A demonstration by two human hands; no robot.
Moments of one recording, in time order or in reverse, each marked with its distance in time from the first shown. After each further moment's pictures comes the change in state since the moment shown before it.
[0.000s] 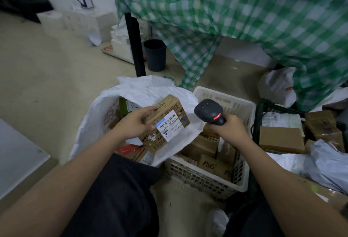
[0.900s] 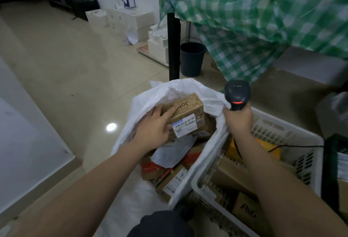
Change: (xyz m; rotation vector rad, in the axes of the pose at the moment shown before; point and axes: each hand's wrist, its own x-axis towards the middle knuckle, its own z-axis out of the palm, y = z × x) left_hand 0.069 -0.055 -0.039 0.594 0.324 0.038; right_hand 0.170 -0.065 0.121 0.308 0.305 0.070
